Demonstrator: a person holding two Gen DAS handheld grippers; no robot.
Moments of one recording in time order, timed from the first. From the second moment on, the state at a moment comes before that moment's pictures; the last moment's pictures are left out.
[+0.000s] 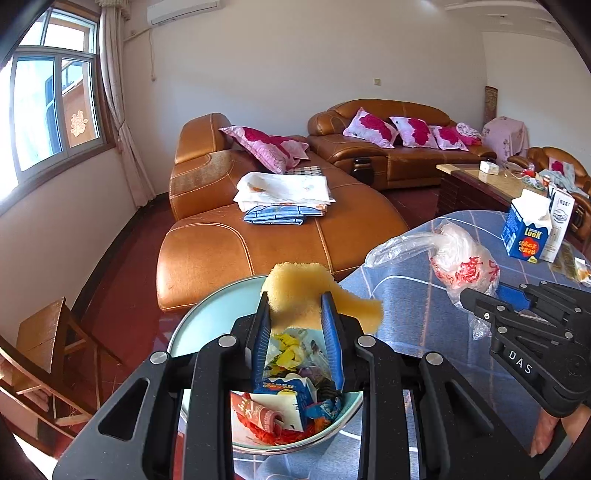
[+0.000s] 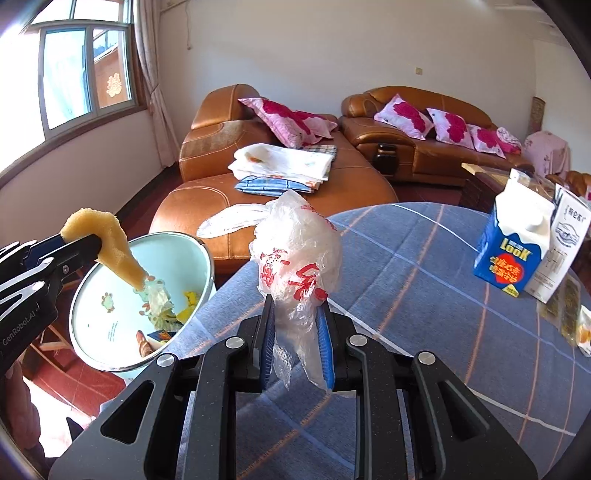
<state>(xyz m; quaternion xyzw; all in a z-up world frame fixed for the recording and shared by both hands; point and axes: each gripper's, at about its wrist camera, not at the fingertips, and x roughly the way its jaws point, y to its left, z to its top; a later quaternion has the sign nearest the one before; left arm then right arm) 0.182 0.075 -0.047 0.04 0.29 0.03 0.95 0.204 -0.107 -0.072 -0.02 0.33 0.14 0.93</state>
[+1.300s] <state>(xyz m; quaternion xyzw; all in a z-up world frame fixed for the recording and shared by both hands) 0.177 0.142 -0.048 0.04 0.30 0.13 0.95 0.218 -0.020 -0.070 -0.08 0.31 0.23 0.92</state>
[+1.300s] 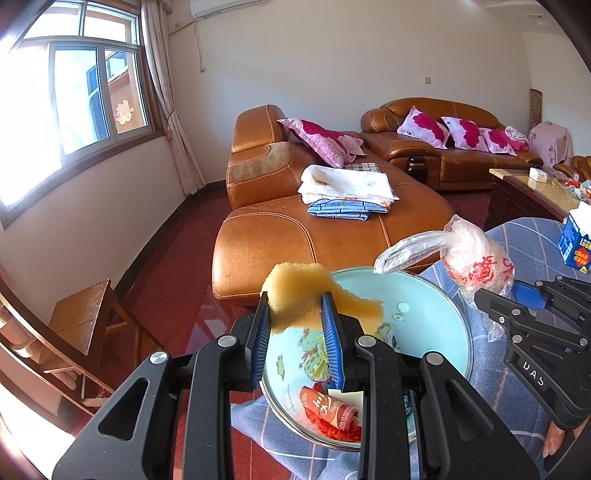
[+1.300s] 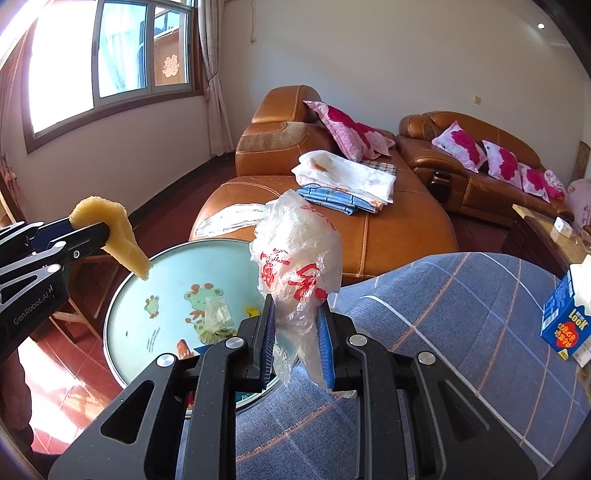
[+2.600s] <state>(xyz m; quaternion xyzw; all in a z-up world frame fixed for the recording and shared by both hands) 0.182 0.158 -0.051 0.02 0.31 0.14 0.94 0.216 0.000 -0.079 -0.11 0.31 0.25 0.91</state>
